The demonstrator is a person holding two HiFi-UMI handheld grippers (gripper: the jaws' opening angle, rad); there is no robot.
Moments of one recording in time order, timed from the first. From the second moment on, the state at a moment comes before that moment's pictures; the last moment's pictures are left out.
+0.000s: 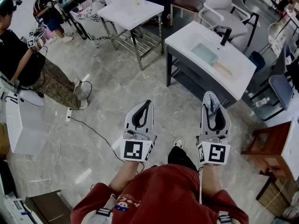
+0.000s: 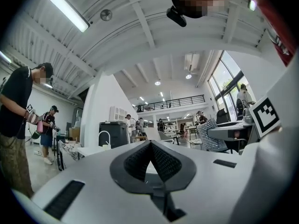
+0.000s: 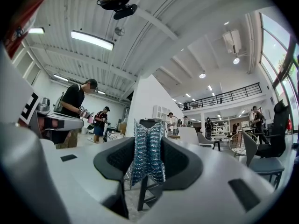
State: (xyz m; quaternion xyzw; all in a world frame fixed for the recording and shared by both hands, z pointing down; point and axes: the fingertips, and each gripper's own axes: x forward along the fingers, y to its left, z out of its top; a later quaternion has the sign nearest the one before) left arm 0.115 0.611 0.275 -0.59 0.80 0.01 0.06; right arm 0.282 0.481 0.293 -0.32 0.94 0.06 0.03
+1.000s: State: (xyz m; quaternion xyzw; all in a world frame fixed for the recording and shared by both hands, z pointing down) left arm 0.122 0.355 0.263 -0.64 0.77 -0.01 0.08; right arm 0.291 0.242 0.304 -0.35 0.93 0.02 0.04
